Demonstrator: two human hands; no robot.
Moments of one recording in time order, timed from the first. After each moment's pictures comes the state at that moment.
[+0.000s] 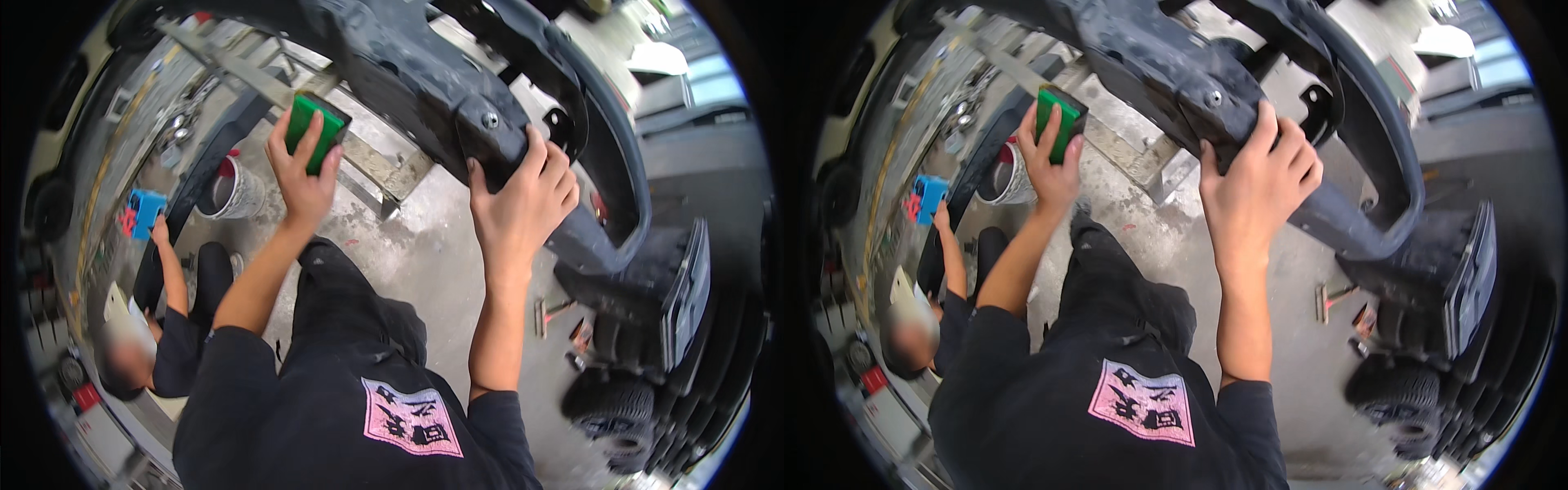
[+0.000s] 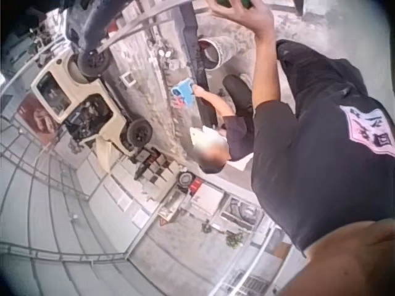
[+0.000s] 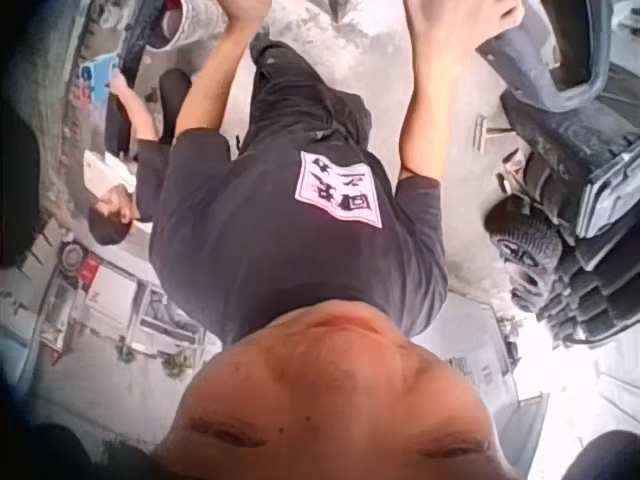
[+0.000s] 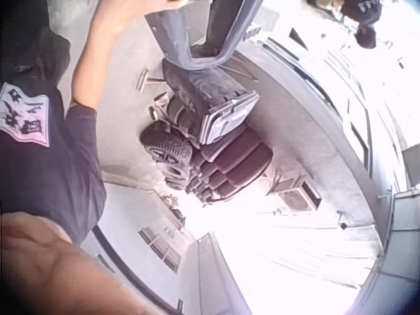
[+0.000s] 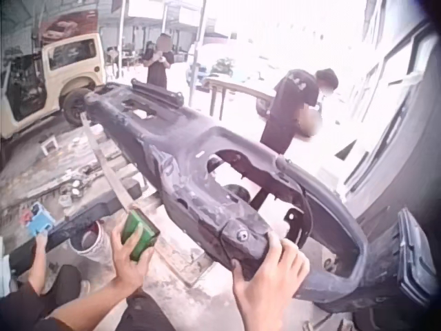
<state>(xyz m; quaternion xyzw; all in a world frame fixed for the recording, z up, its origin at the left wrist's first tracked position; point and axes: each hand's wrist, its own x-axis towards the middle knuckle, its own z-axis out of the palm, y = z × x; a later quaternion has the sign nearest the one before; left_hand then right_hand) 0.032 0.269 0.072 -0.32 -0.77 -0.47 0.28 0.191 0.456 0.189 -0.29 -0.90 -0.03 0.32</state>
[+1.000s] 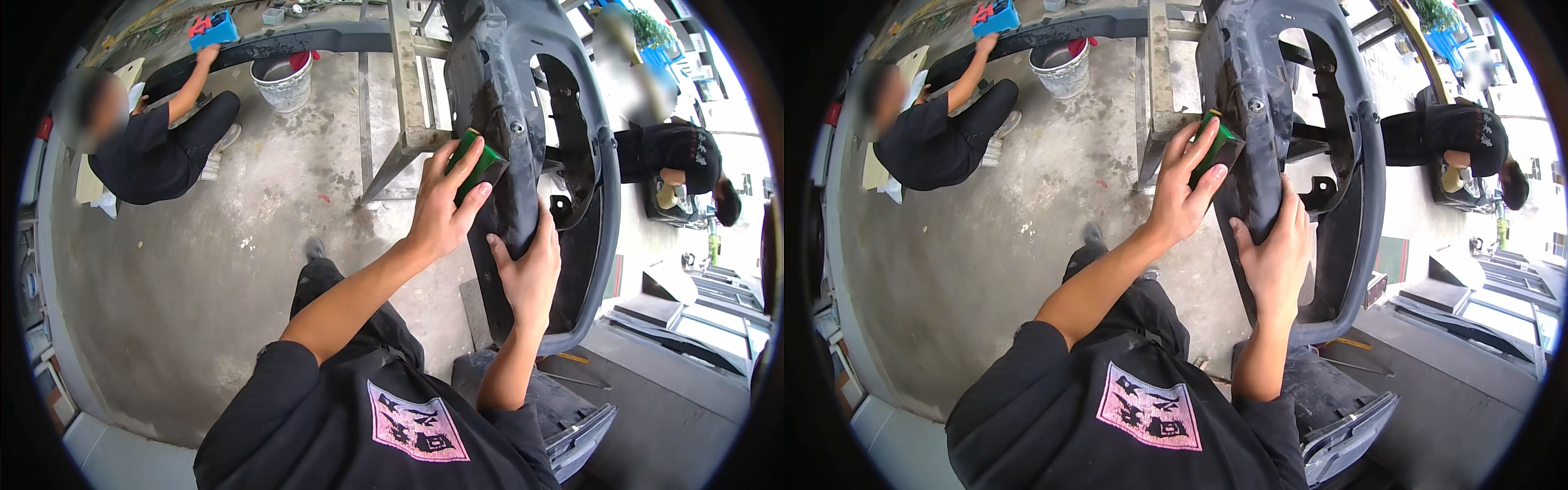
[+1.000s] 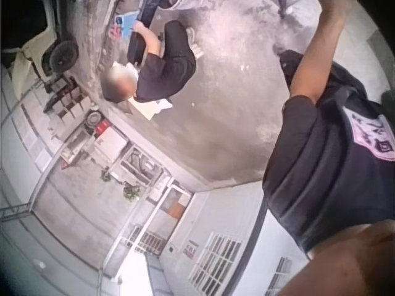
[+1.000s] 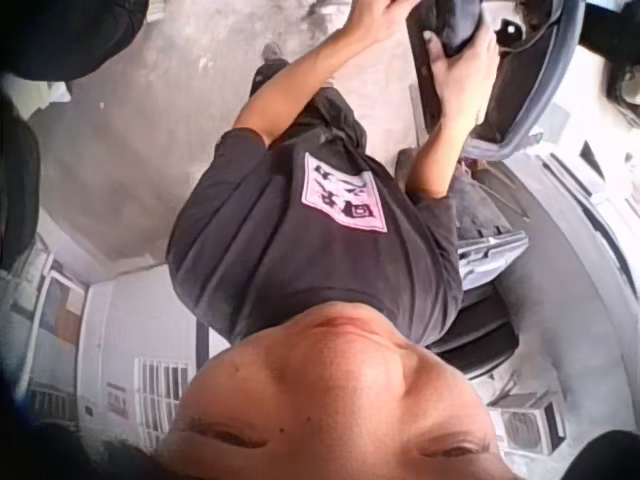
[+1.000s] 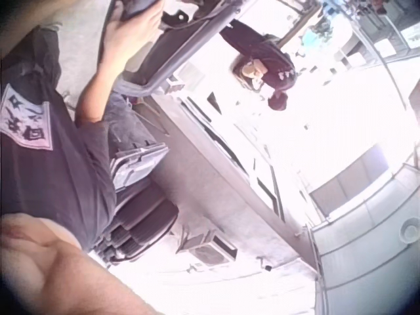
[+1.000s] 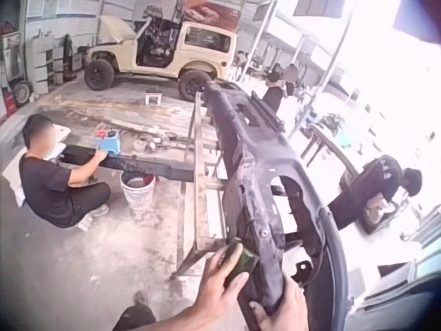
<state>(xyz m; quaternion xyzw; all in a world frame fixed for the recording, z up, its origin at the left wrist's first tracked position) 0.228 0.437 0.123 -0.05 -0.70 -0.68 0.23 0.262 0.578 0.216 0.06 -0.98 0.18 0.11</state>
